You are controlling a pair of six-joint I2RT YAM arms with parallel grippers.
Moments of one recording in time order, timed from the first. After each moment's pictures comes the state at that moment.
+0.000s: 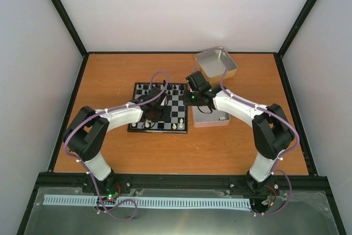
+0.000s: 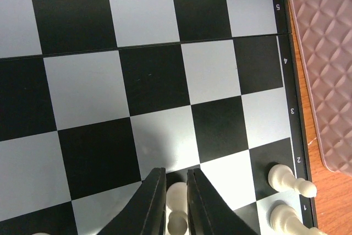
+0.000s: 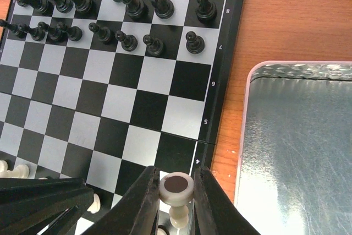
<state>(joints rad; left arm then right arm) -0.62 1.67 0.94 -0.28 0.07 -0.53 0.65 1.74 1.26 -0.44 0.02 0.55</state>
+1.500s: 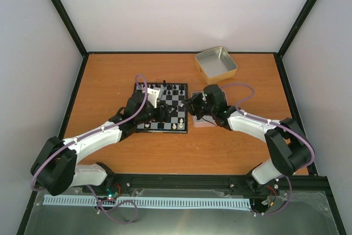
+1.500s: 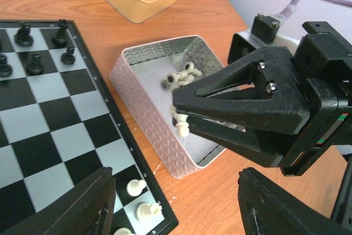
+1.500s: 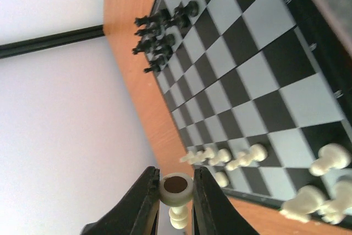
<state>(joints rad) -0.62 1.26 0.64 0.16 0.27 -0.48 0.59 1.52 0.80 0.16 -0.33 1.49</state>
